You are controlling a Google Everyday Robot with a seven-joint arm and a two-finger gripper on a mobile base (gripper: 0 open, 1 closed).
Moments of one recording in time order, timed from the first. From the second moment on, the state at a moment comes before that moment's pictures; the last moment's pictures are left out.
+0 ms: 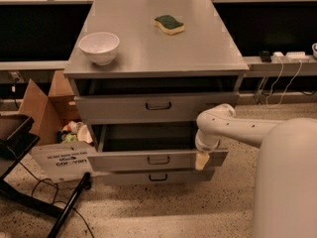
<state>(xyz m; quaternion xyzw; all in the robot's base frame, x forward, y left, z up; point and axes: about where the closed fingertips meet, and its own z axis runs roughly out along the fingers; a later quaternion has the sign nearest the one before) 0.626 -0.181 0.437 -0.65 0.76 -0.02 0.07</state>
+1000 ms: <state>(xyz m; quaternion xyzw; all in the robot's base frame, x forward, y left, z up) 0.560 -0.209 0.417 -0.63 0.78 -0.01 0.03</state>
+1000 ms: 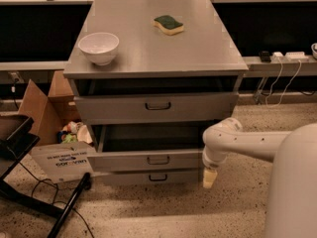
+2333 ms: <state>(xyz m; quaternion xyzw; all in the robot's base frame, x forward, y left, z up) 0.536 -0.225 0.435 -0.62 0.78 -0.03 0.00</state>
